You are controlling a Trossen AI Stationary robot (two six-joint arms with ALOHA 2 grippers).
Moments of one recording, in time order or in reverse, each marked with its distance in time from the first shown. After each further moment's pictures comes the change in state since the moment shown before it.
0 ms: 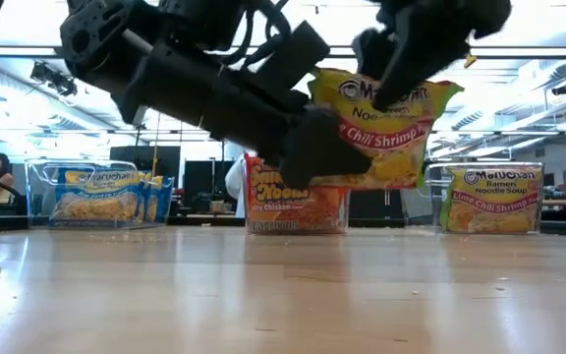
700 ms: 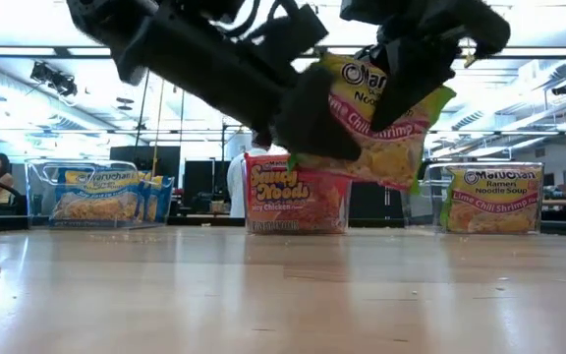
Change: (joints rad) left arm 0.014 -0.101 0.046 -0.288 -0.001 -0.207; right arm -0.033 0.004 -0.024 -0.018 -0.054 -0.027
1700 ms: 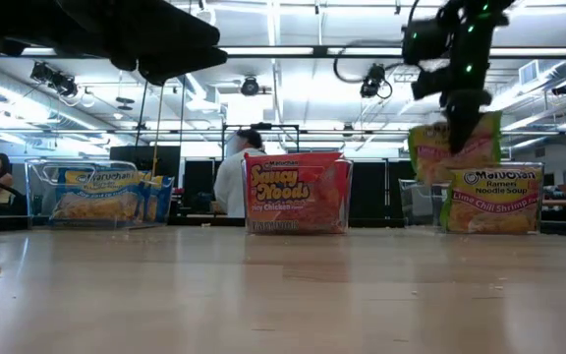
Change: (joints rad) left arm -0.147 -0.587 -0.590 0.363 0.026 0.050; right arm -0.891 -0.399 -0.157 -0.433 -0.037 -0.252
